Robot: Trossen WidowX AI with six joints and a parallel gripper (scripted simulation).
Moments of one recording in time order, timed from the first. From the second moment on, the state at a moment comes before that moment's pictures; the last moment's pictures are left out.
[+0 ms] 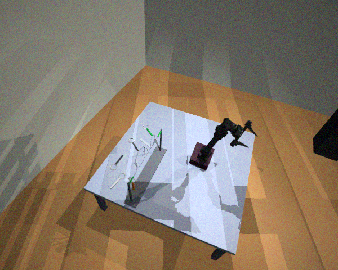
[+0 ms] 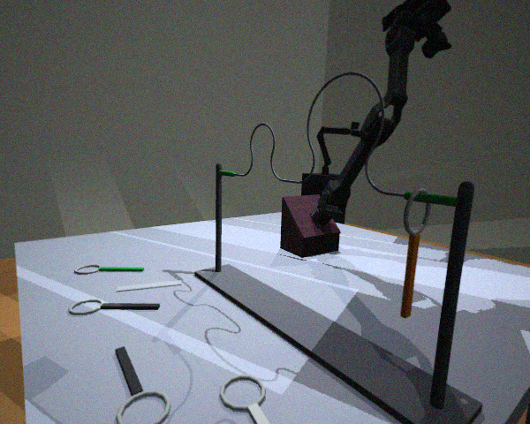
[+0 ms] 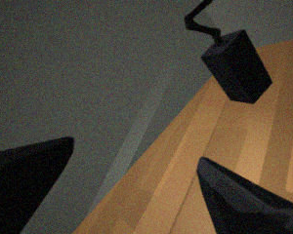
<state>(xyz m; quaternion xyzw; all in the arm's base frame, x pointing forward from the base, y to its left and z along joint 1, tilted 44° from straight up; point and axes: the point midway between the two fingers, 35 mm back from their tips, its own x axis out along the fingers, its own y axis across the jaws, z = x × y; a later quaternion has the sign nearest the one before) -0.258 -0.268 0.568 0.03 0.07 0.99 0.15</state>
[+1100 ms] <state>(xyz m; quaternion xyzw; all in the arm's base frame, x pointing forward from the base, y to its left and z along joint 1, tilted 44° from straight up) -0.044 -0.380 0.566 0.01 0.15 0.96 -0.23</state>
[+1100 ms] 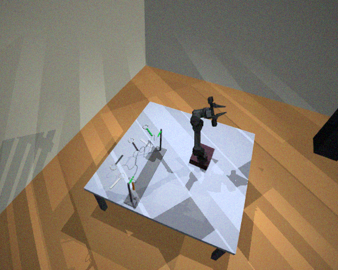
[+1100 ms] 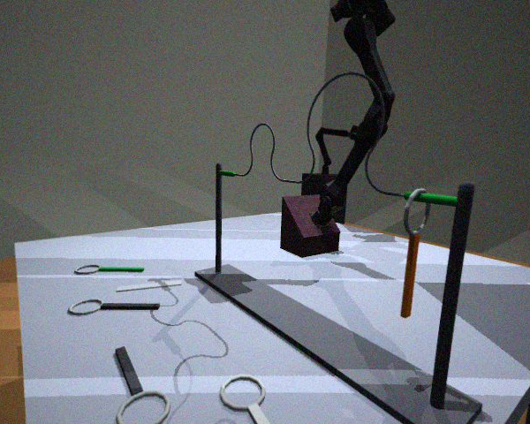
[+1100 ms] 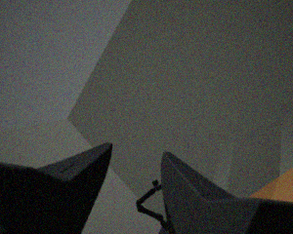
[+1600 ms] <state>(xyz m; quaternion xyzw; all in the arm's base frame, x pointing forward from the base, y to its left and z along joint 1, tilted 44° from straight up) 0.066 -0.373 0.572 0.00 0.19 0.90 -0.40</state>
